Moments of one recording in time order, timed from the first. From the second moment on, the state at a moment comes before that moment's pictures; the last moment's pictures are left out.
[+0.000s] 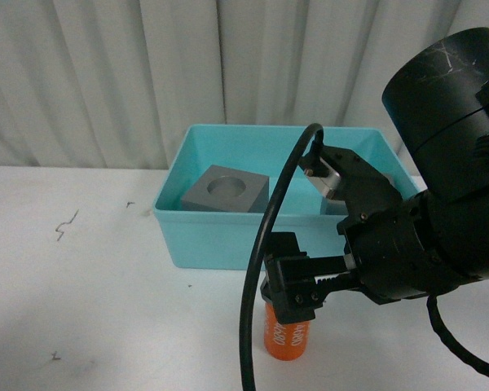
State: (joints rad) left arm 0.00 0.00 0.01 0.00 0.00 -0.01; right arm 0.40 1.87 0.97 -0.05 -0.28 0.15
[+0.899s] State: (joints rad) left arm 0.00 0.00 0.01 0.00 0.00 -0.01; right arm 0.44 1.96 1.02 -0.03 -0.25 0.07
